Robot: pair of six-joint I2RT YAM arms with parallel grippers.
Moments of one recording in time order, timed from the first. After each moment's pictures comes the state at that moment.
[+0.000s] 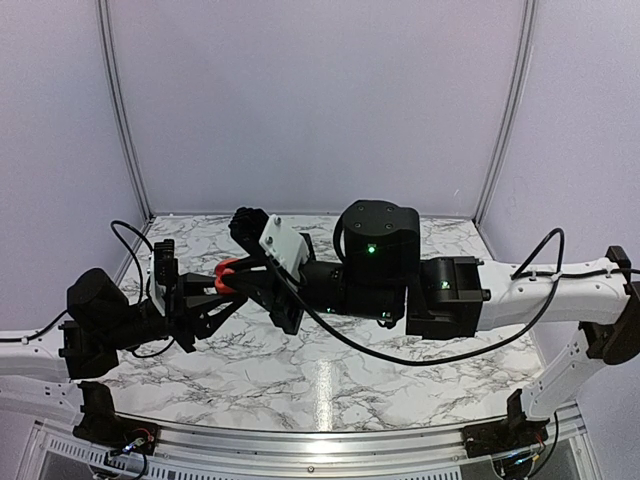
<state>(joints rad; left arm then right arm) -1.05 0.81 0.42 0.61 0.24 -0.05 1.37 1.54 1.37 0.07 0.07 -0.20</state>
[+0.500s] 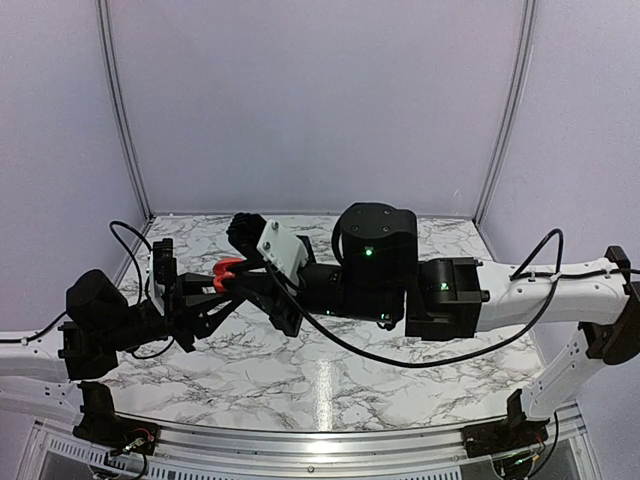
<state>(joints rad) -1.06 0.80 0.41 0.61 0.22 -0.07 1.37 1.55 1.36 0.07 0.08 -0.22</state>
